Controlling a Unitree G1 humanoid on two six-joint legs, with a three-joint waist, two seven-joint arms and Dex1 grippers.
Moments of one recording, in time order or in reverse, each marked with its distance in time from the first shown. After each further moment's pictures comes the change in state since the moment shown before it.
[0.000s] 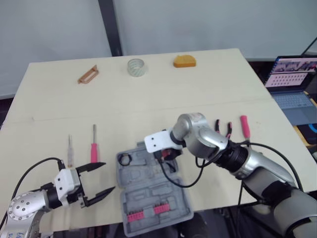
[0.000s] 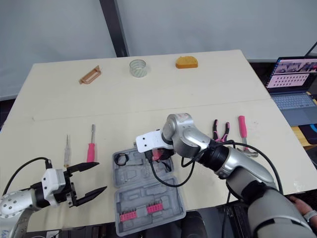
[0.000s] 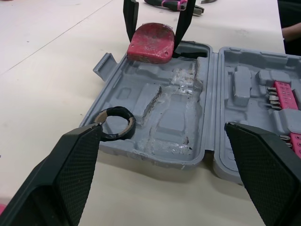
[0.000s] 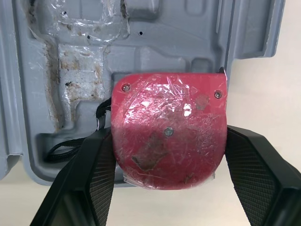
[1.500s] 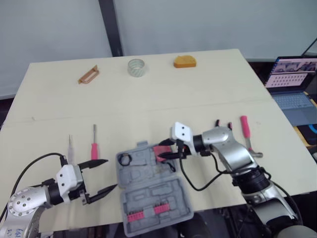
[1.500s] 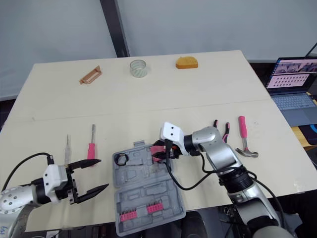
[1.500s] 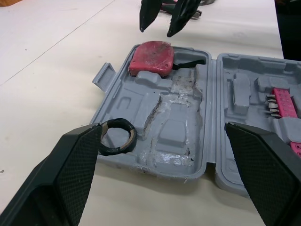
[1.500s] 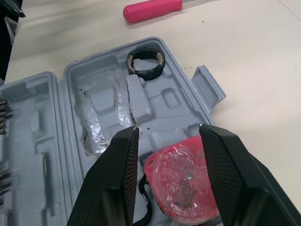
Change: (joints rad) left arm -0.020 0.033 0.008 -0.079 0.001 0.082 0.030; right arm 0.457 0.014 -0.576 -0.035 0.479 -0.234 -0.151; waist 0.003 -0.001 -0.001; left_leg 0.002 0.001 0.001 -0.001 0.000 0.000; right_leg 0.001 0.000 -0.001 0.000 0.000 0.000
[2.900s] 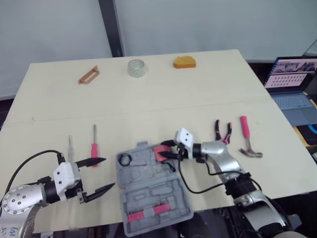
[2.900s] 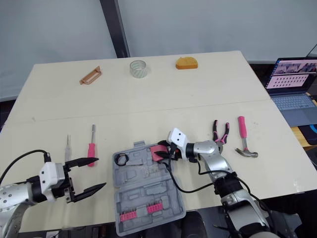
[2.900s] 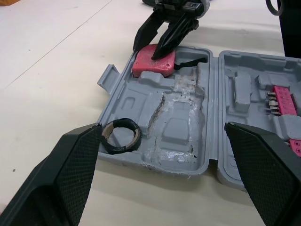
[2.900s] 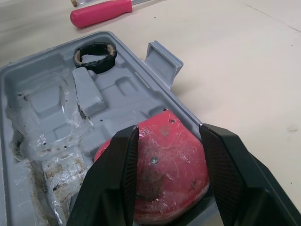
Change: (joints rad) left arm 0.004 0.013 0.037 -0.046 0.000 0.057 -0.009; right arm 0.055 0.105 -0.044 0.367 0.013 -0.373 -0.139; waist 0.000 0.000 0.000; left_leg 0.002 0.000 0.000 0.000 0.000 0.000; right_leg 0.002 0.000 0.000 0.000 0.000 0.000
